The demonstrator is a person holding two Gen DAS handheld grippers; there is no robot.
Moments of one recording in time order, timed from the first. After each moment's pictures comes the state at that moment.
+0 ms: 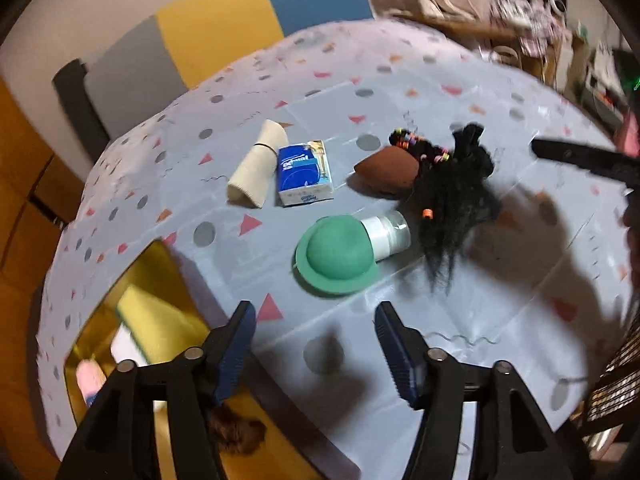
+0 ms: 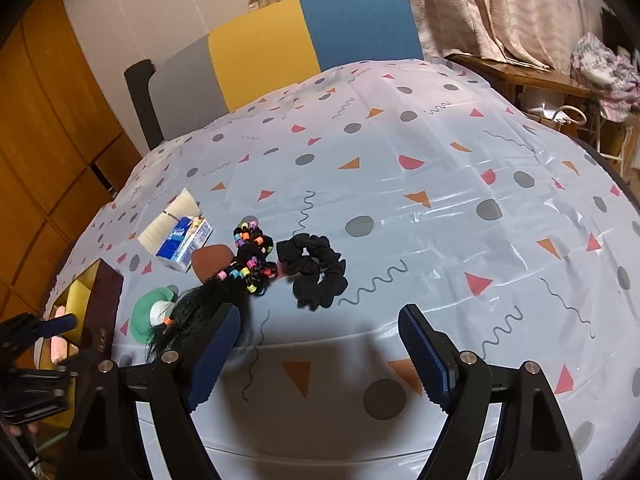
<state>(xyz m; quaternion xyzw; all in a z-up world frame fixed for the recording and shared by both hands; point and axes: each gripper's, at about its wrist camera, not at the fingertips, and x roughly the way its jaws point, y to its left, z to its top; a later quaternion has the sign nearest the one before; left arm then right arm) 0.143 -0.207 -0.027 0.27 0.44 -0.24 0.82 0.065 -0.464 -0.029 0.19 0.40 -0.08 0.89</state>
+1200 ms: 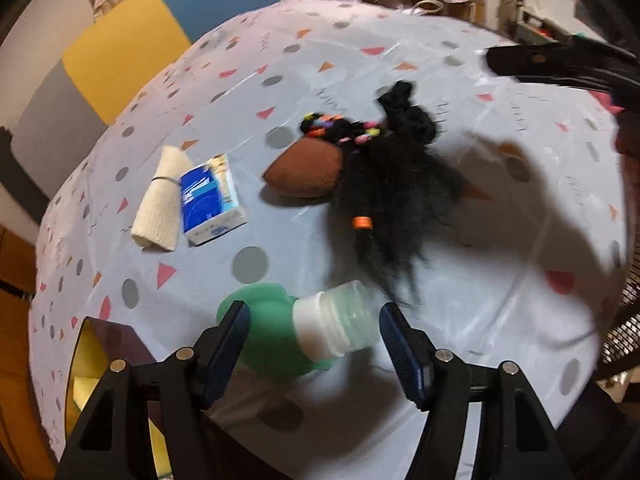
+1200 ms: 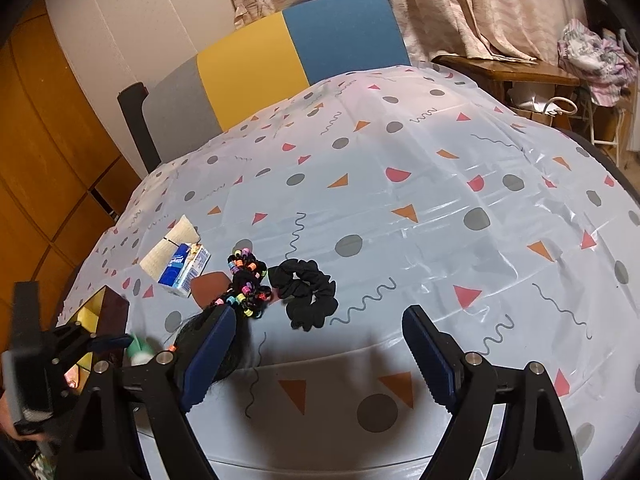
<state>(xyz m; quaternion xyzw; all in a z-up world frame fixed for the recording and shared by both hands) 0.143 -0.250 -0.055 0.34 0.44 -0.35 0.75 0.065 -0.481 -0.020 0.21 0.38 -0.09 0.90</state>
